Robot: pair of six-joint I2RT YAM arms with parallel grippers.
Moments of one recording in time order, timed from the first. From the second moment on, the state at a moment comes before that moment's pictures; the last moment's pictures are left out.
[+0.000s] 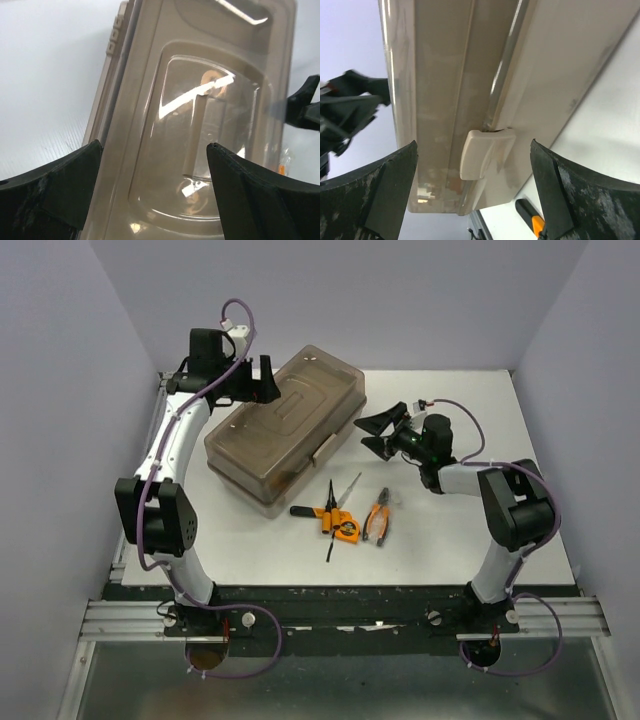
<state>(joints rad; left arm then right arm) -0.09 1.72 1.73 -0.56 0.45 -0.08 0.28 1.80 0.86 0.77 -0.52 1.21</state>
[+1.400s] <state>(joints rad) 0.00 1.94 1.68 -0.63 0.32 0.01 0.43 2.06 0.86 1.23 -0.41 1.35</state>
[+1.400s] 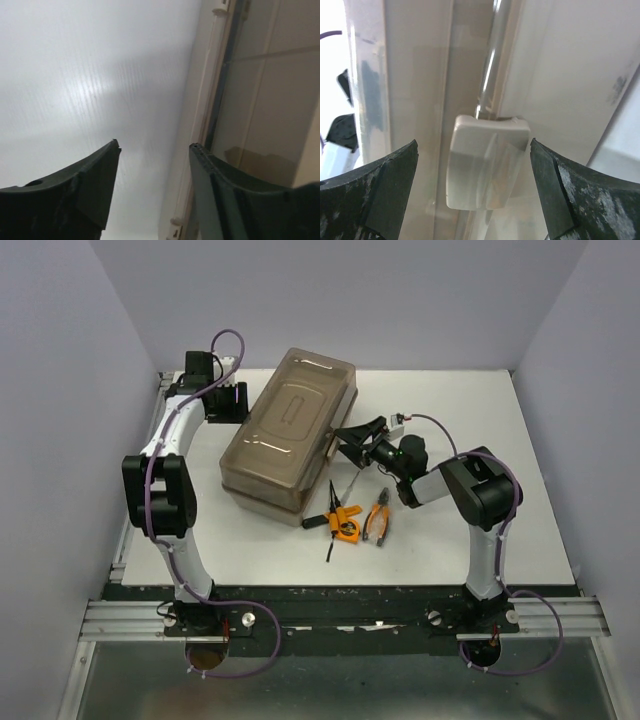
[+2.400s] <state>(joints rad) -0.06 1.69 1.52 -0.50 0.46 -0.15 0.45 2.03 0.76 1.30 -0.37 1.32</state>
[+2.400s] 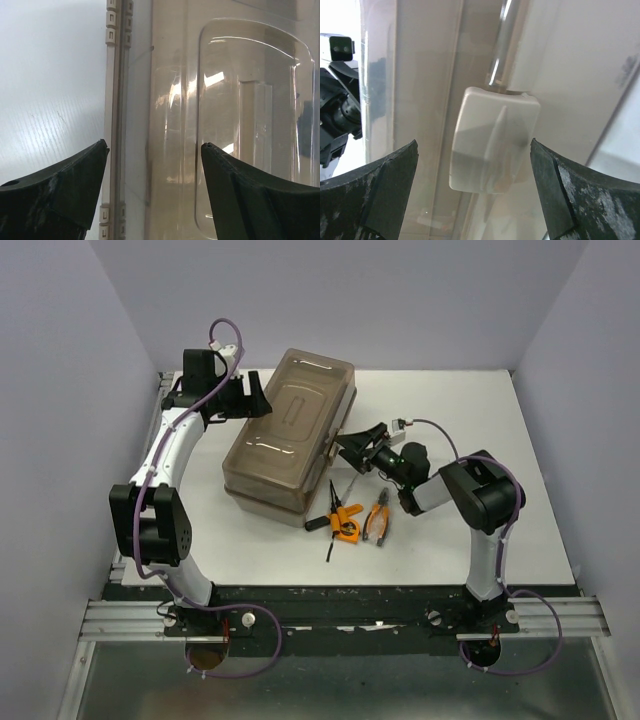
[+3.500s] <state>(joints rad) -0.07 1.77 1.61 -0.48 0.48 -0.12 0.48 2.07 0.81 1.32 -0.36 1.38</state>
